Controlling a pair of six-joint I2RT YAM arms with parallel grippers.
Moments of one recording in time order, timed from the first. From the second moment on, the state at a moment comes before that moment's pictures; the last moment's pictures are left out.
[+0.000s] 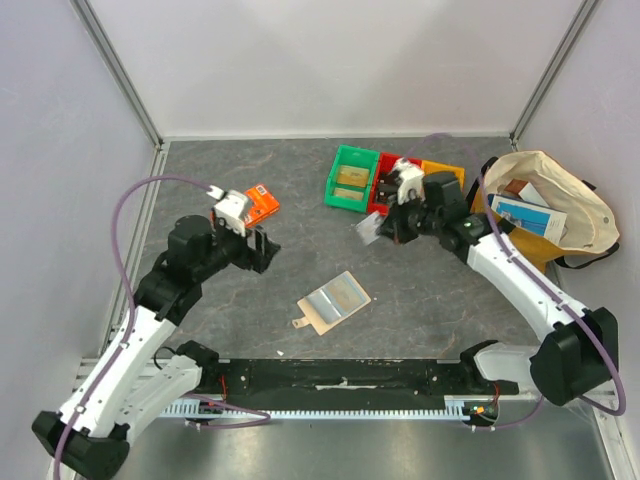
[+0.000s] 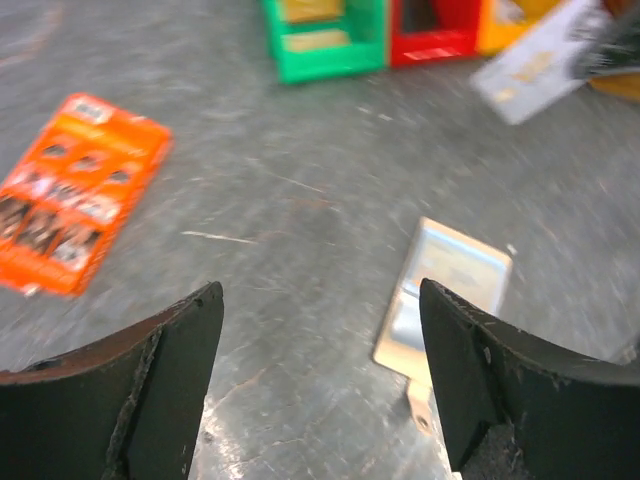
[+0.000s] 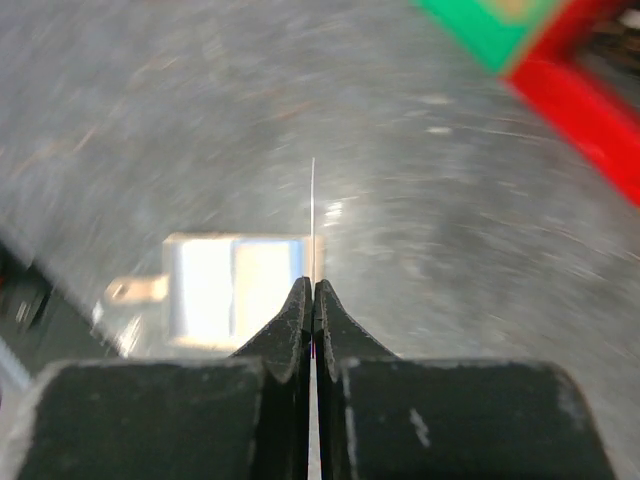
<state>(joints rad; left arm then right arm) -0.47 0.78 0.83 -0.45 0.21 -0.04 0.45 1.27 1.02 -0.41 -0.45 0.10</state>
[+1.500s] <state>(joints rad) -0.32 0.66 0.78 -0.42 -0.17 -0.25 0.05 1.53 1.11 -0.21 0.07 0.45</state>
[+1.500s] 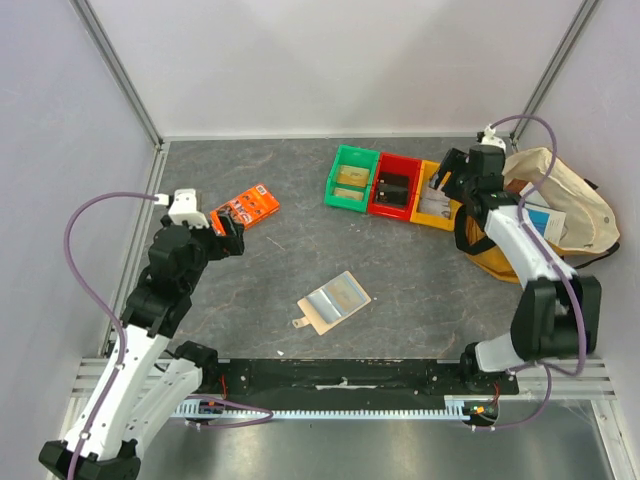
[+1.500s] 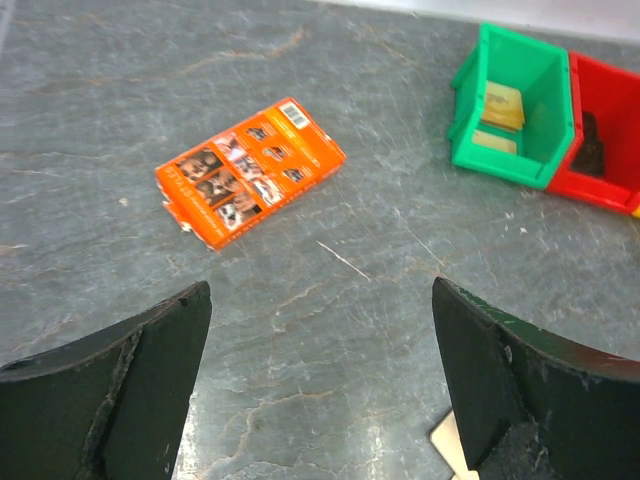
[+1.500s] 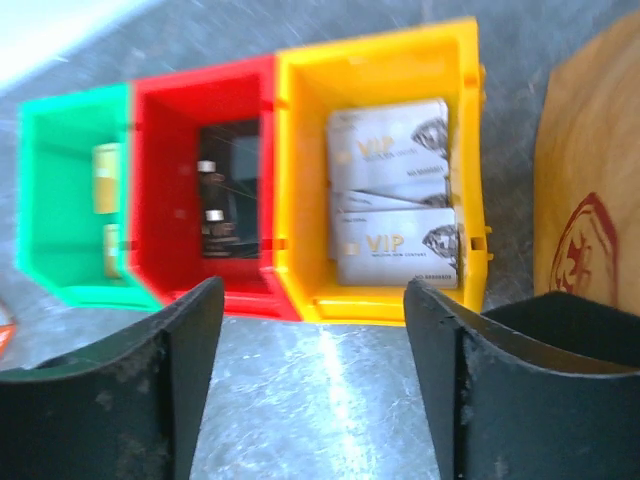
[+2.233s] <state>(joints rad) -0.31 0.05 0.82 -0.48 -0.47 -0.26 0.07 0.41 0.92 -0.27 0.05 0.31</state>
